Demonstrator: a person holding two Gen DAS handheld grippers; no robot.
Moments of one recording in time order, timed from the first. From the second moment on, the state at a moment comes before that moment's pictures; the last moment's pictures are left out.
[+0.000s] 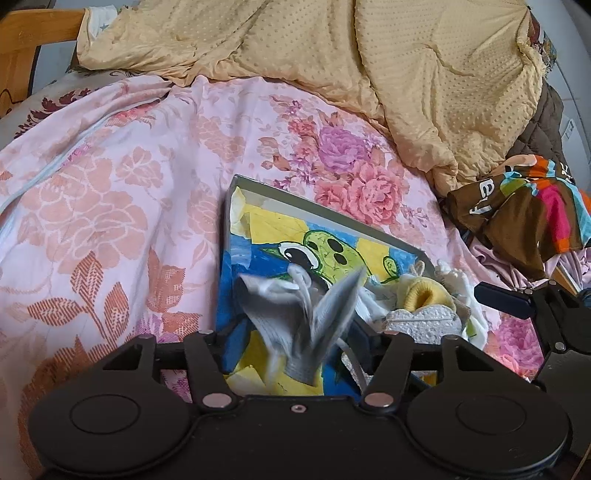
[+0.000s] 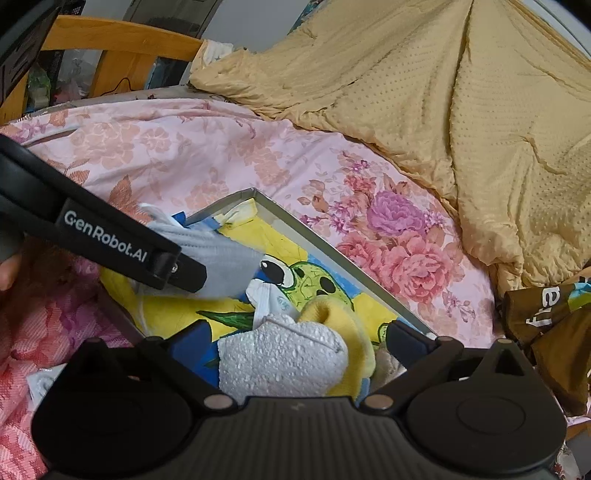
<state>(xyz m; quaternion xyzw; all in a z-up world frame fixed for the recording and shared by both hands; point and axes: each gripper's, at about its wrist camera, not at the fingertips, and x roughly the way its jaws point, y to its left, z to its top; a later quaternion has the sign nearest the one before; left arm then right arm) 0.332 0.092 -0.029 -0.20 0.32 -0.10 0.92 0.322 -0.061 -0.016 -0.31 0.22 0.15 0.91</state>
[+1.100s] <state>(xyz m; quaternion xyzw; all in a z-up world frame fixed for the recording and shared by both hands) 0.187 0.058 0.052 -0.13 0.20 -0.05 0.97 0.189 -0.170 0.082 -0.12 0.13 0.10 0.98</state>
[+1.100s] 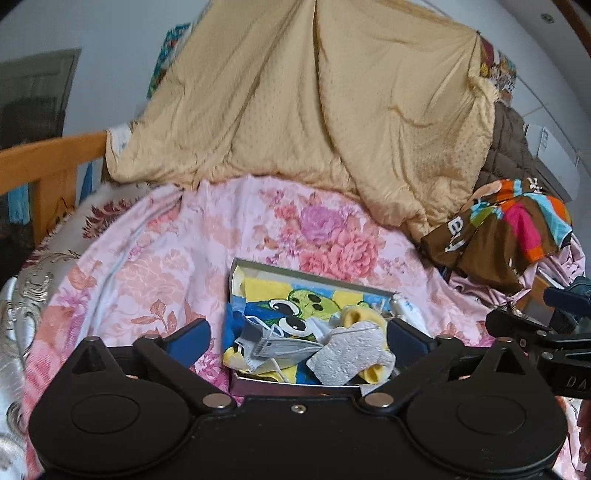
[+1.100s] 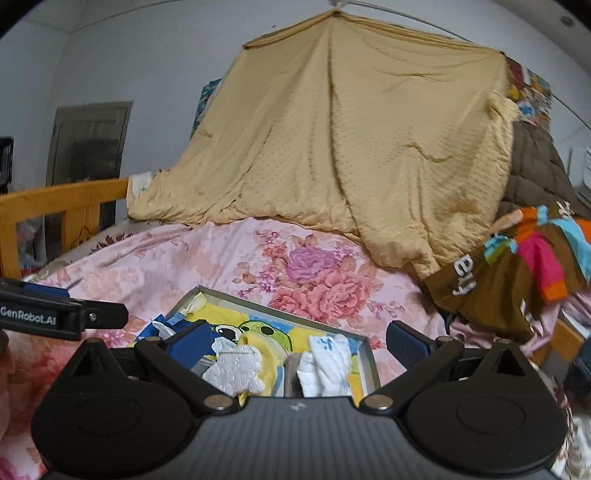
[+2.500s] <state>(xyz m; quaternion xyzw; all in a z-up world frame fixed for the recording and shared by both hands) 0.068 -0.013 -0.011 0.00 0.26 -0.09 0.96 0.067 -0.243 0.002 -0.02 0.24 0.10 0.97</state>
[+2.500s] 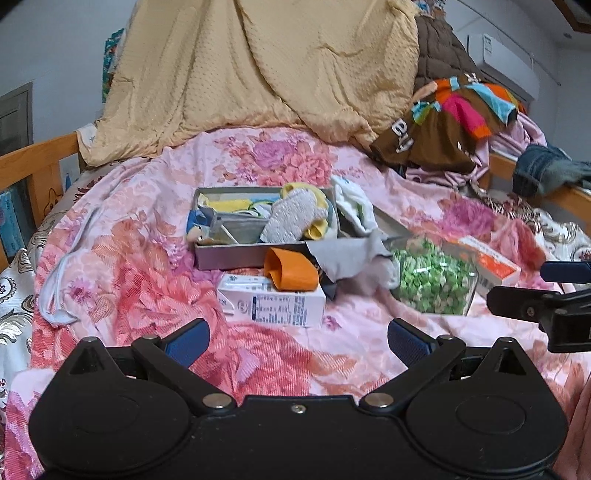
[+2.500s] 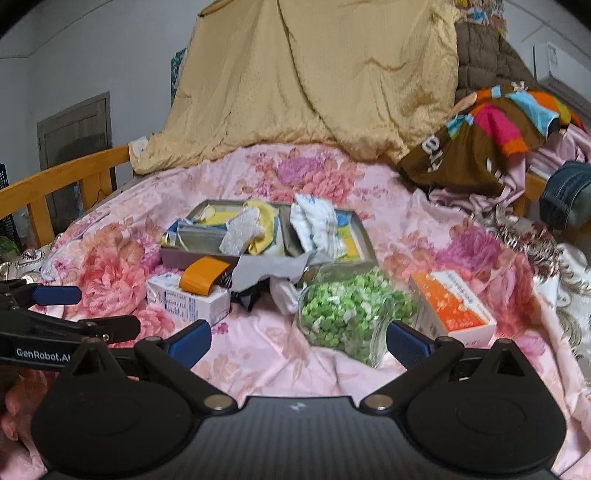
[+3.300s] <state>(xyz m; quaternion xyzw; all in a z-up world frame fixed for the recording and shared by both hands) 0.098 -0.016 -0.026 0.00 0.28 -0.07 0.96 0.120 -0.253 -0.029 0.06 0.34 0.10 0.94</state>
